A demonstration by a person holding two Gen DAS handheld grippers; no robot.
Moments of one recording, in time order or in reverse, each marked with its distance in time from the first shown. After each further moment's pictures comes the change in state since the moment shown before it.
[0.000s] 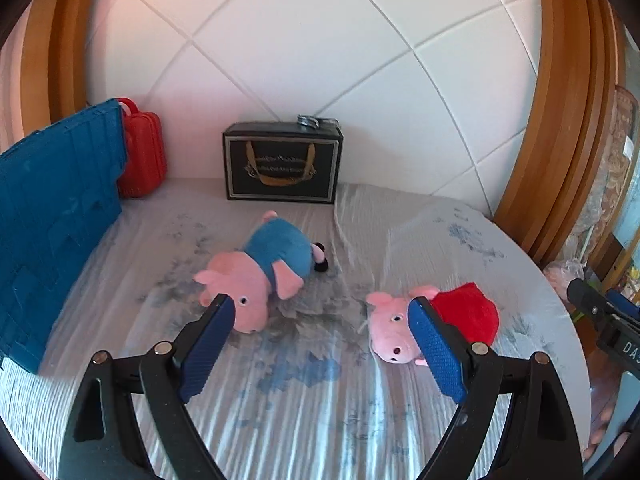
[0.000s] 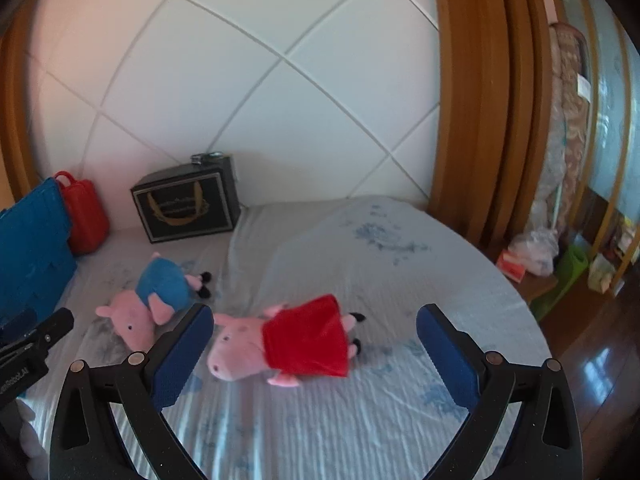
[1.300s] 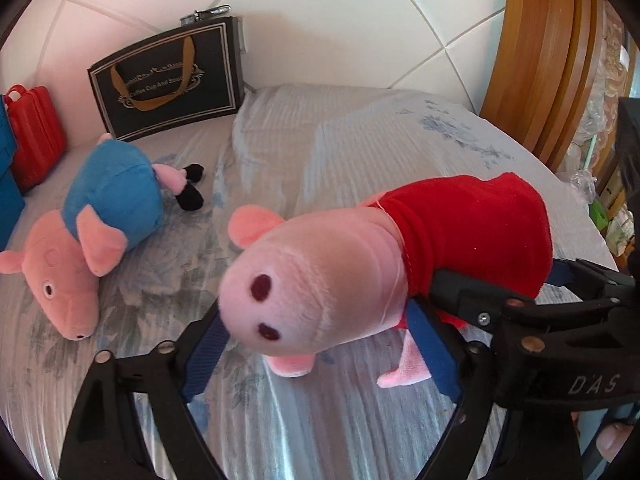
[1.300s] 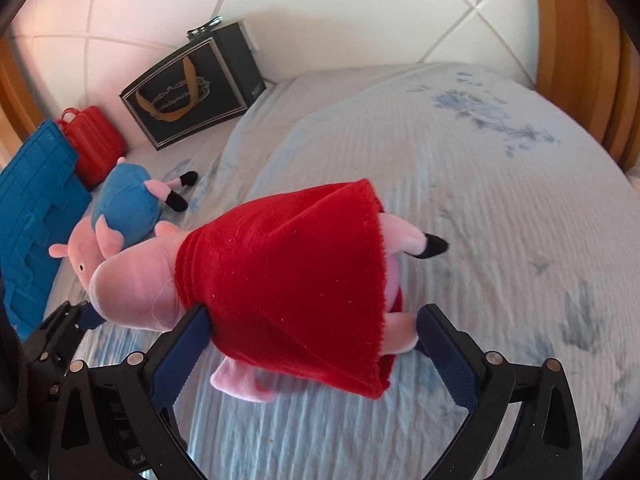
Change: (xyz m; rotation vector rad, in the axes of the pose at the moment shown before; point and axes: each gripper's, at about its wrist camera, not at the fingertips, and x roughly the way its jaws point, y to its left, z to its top) left arm 0.191 -0.102 -0.046 0.161 0.228 -0.085; right arm 0.231 -0.031 -0.053 -0.020 0.385 0.336
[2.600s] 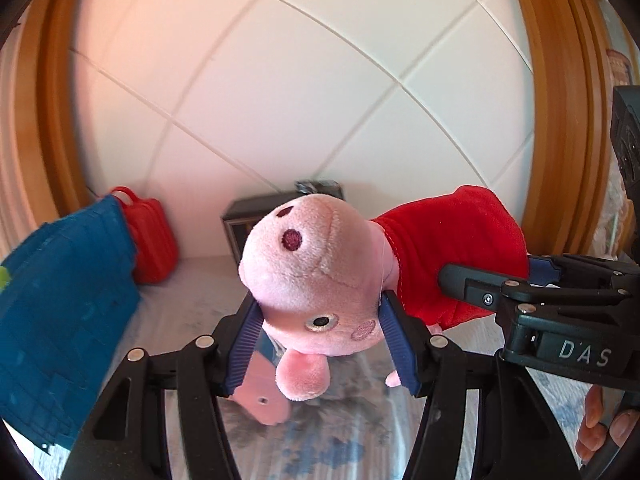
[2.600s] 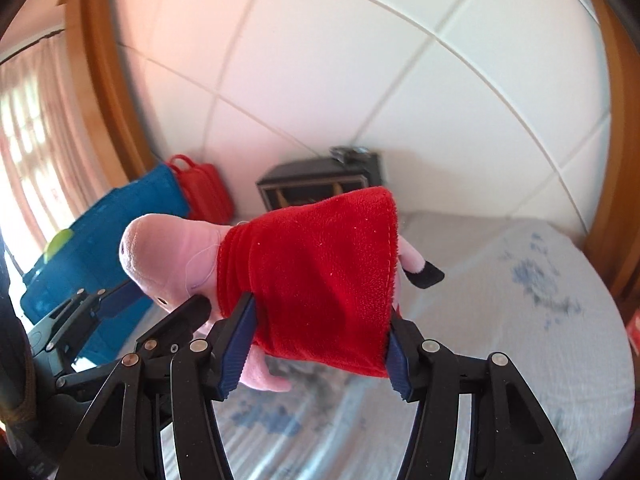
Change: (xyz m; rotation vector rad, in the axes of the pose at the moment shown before) left arm -0.235 0.081 0.079 -0.028 -0.386 0.252; right arm -0.158 0.161 0.081 -0.231 -0.275 0.180
